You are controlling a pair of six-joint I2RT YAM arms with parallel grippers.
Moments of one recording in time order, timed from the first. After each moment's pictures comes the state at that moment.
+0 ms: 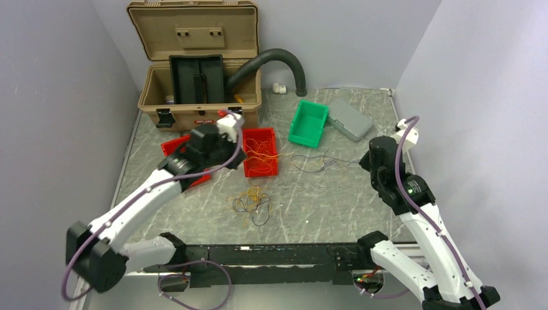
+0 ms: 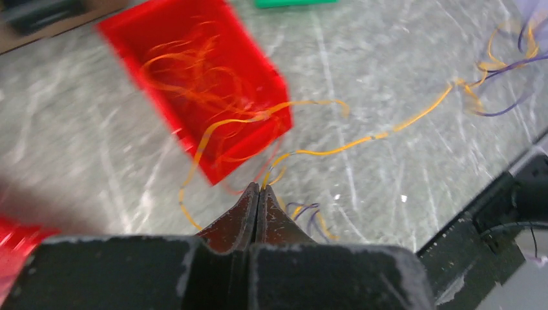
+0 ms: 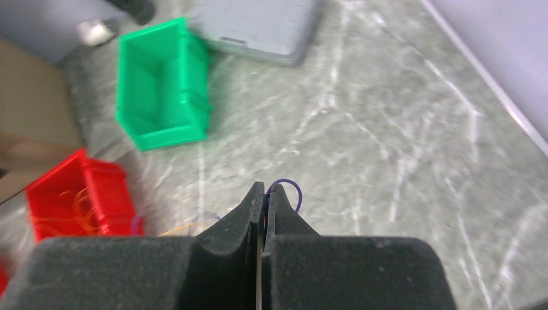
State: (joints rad) left arm -0.63 1.20 1.00 -0.33 0.17 -0.23; right arm 0.39 0.80 1.02 -0.76 0.56 0.64
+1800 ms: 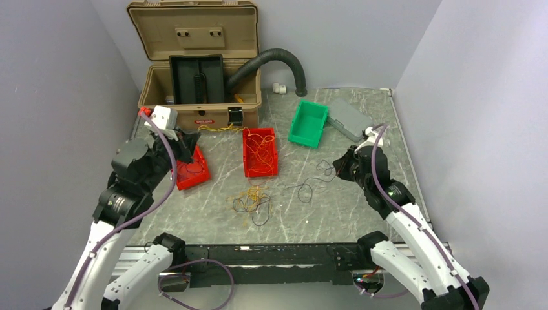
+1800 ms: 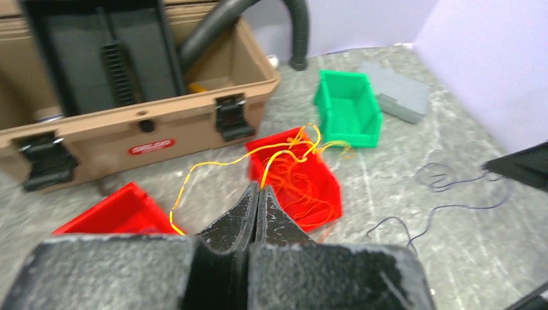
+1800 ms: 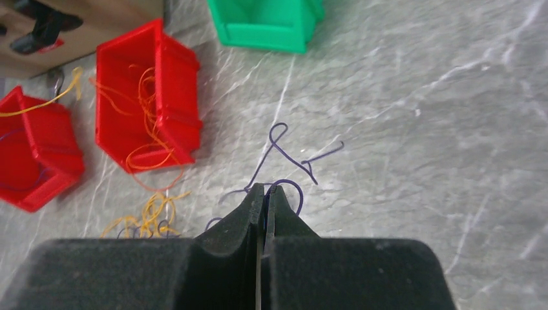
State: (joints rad) left arm -0.38 0.68 1.07 -0.48 -0.02 -0.15; right arm 0.38 0.75 0.72 -0.48 0.16 0.56
